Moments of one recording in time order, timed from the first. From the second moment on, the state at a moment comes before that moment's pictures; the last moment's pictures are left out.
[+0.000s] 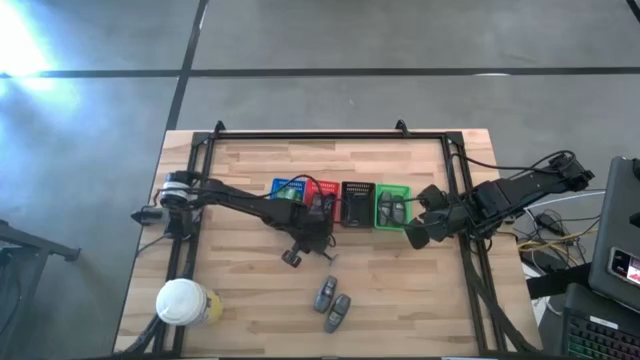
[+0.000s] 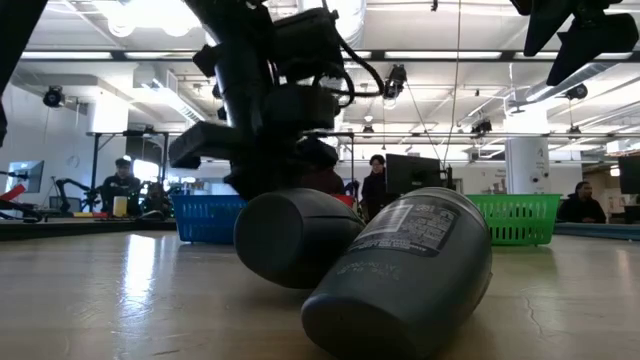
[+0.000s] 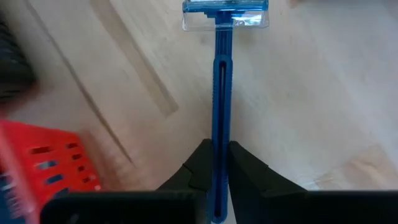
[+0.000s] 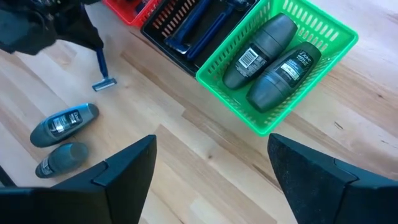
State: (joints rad) left arm -0.07 1.89 1.25 -0.53 0.10 0.50; right arm 0.38 1.07 1.07 -1.18 0.34 1.31
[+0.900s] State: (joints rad) left arm -0.09 1.76 1.25 -0.56 0.03 0.28; right arm 0.38 1.05 1.07 -1.18 0.34 1.23
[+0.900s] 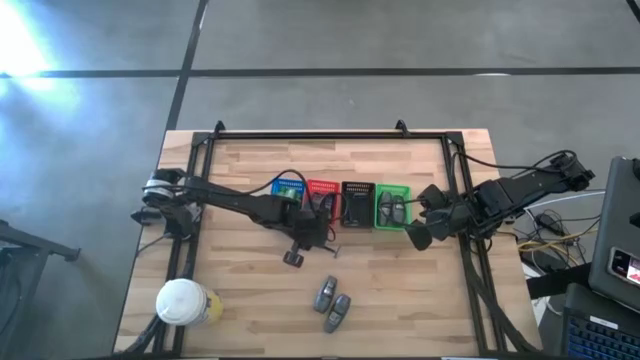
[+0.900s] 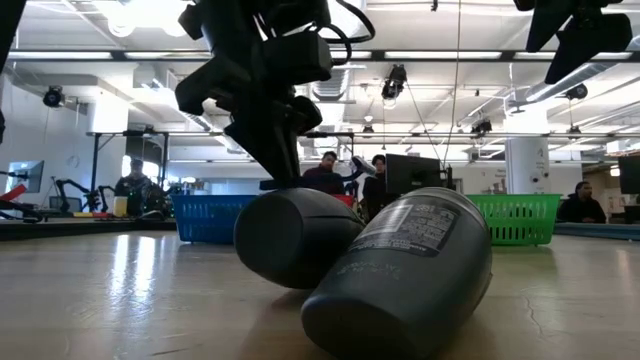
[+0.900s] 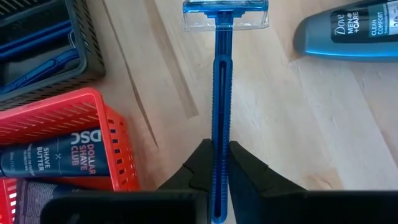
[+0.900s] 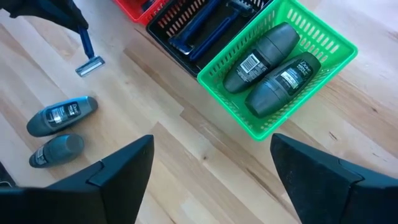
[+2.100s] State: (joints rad) left arm -0.08 1.76 1.21 -0.53 0.03 0.31; right arm 0.39 1.07 0.92 -0.60 0.25 1.17
